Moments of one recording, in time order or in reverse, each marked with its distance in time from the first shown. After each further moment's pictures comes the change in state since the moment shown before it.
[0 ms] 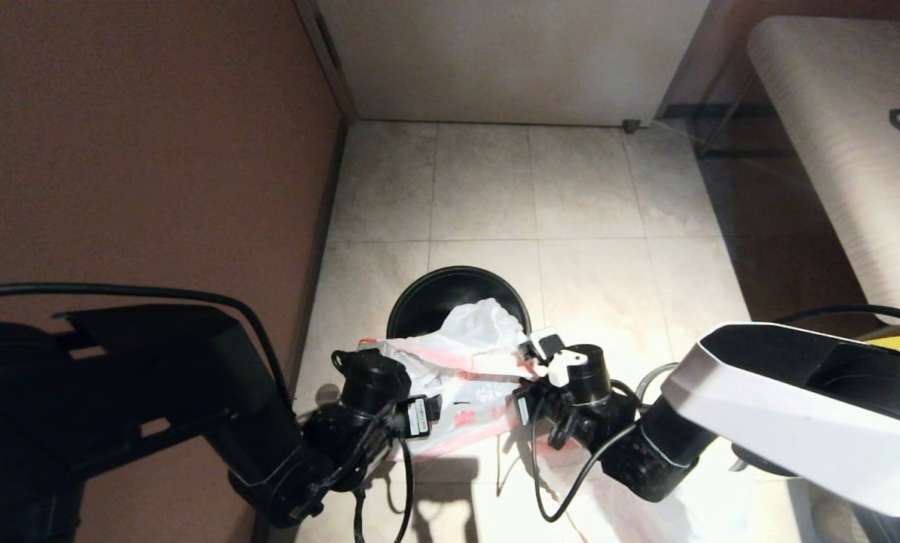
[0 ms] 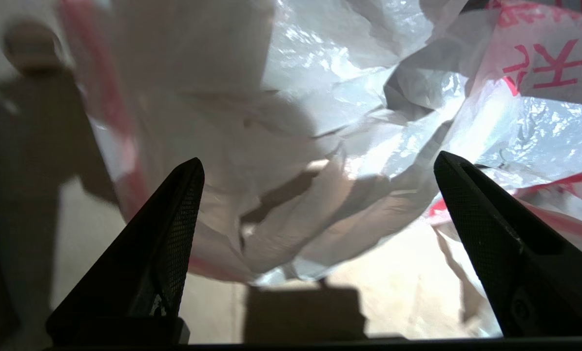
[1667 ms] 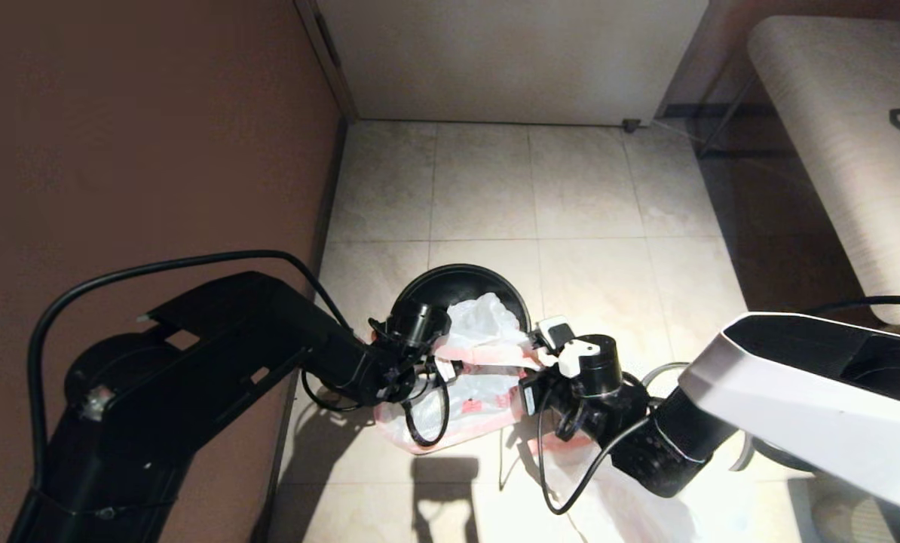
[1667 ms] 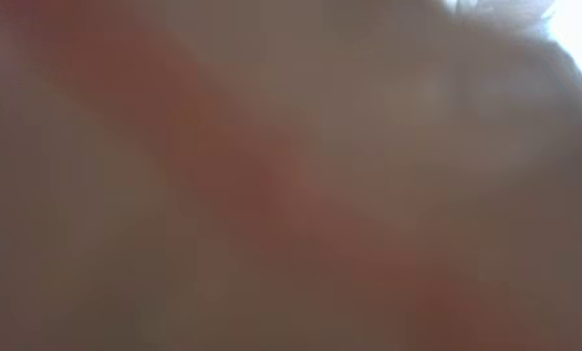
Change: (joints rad) left arm 0.061 0.216 -0.650 0.599 -0.074 -0.202; right arm -0.013 -0.052 0.032 -0.017 -0.001 0.002
